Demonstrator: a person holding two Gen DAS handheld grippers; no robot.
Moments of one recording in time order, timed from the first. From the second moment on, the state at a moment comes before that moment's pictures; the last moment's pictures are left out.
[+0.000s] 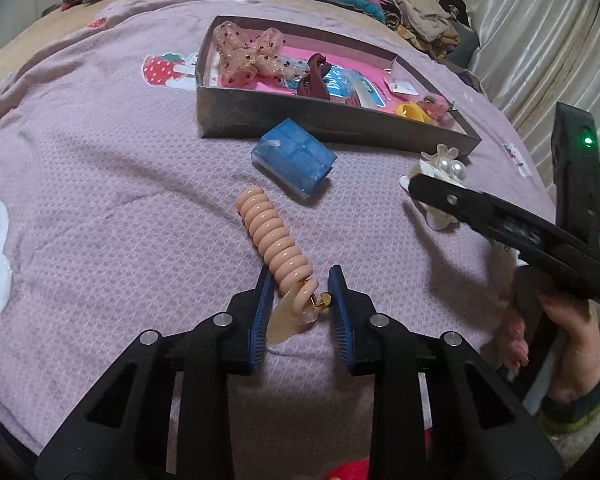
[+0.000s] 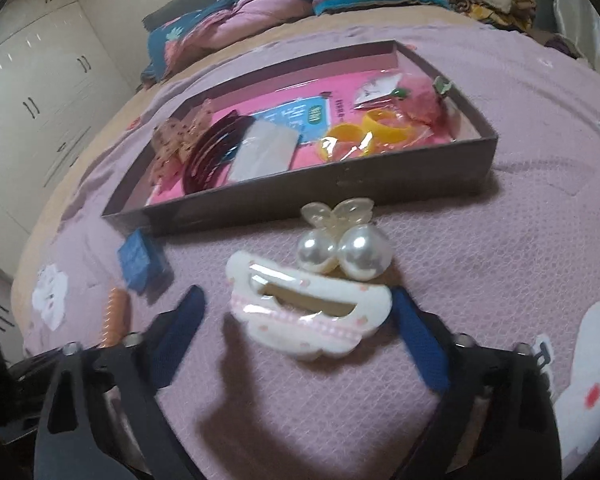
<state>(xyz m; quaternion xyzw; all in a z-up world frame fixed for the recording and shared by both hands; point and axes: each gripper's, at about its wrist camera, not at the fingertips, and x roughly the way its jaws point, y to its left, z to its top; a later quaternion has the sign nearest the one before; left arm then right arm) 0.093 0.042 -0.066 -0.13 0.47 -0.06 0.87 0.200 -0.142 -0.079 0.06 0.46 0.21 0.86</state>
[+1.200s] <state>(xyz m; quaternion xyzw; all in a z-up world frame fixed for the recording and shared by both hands) 0.097 0.026 0.007 -0.11 0.41 -0.07 0.90 0.140 -0.229 0.007 0.07 0.35 0.23 0.91</state>
